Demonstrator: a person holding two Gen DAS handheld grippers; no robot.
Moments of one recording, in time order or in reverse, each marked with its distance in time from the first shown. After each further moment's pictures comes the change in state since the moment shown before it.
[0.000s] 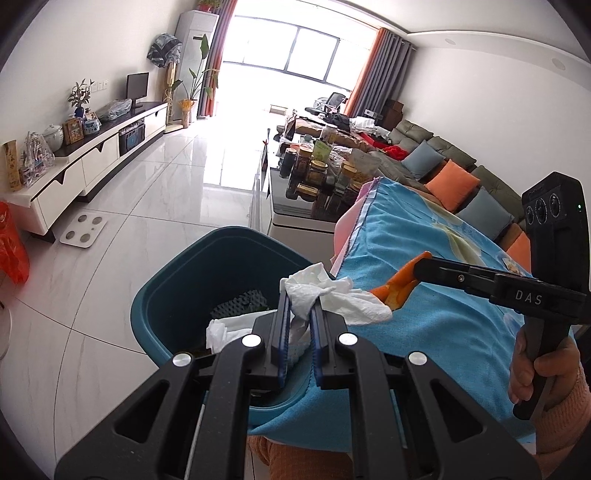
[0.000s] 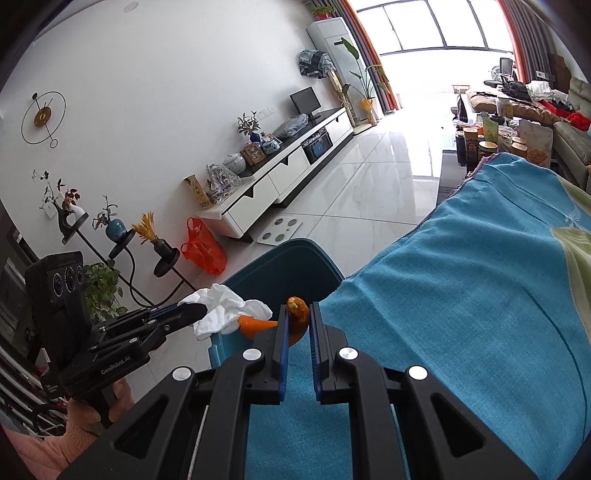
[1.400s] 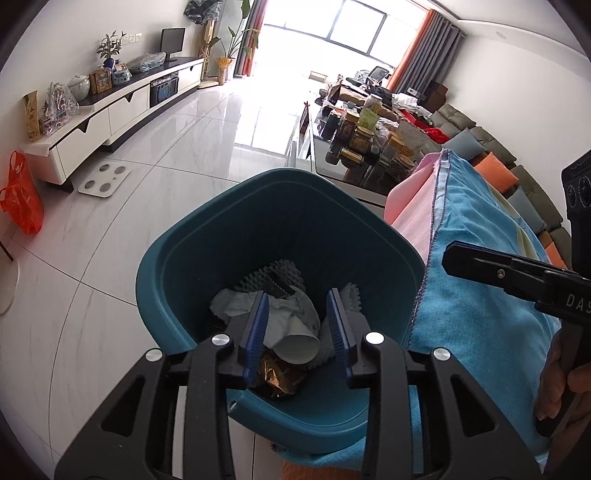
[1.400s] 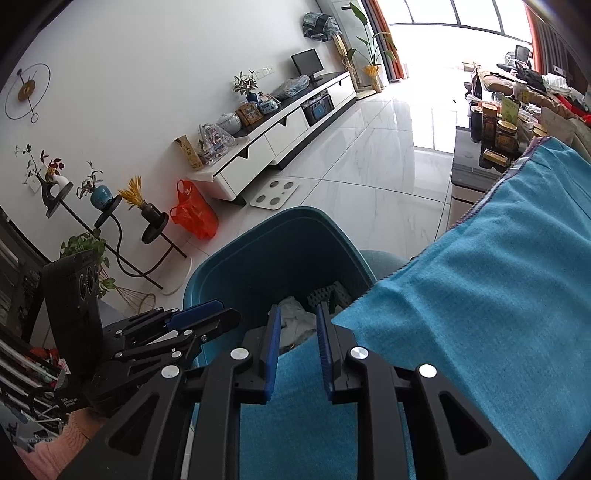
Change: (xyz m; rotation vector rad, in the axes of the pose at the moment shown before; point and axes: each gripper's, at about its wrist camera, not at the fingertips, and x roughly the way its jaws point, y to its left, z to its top) left arm 0.093 0.045 -0.018 -0.124 0.141 0.089; right arm 0.058 0.015 0.011 -0.030 0.135 -0.030
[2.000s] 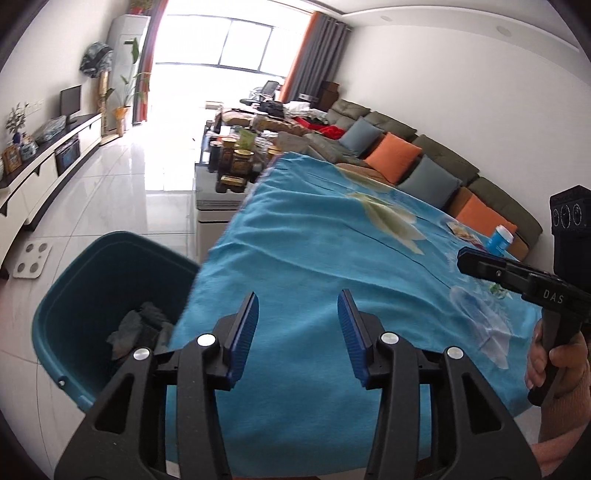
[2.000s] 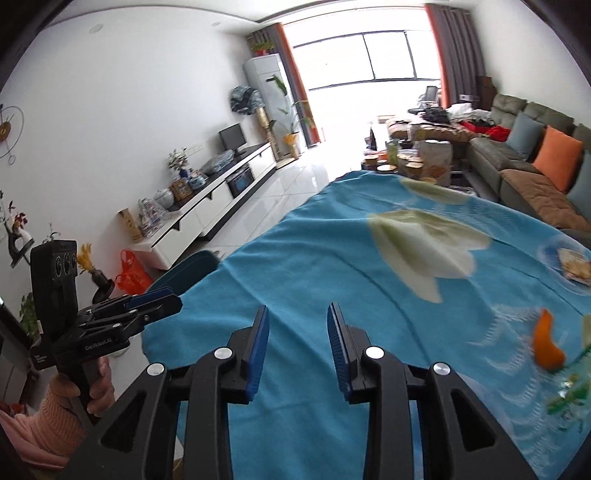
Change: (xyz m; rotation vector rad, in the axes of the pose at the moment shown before) left arm -0.048 -0.161 -0.017 0.319 -0.079 -0.313; right arm -0.205 -0.085 -0.117 0.149 -0.328 -0.347
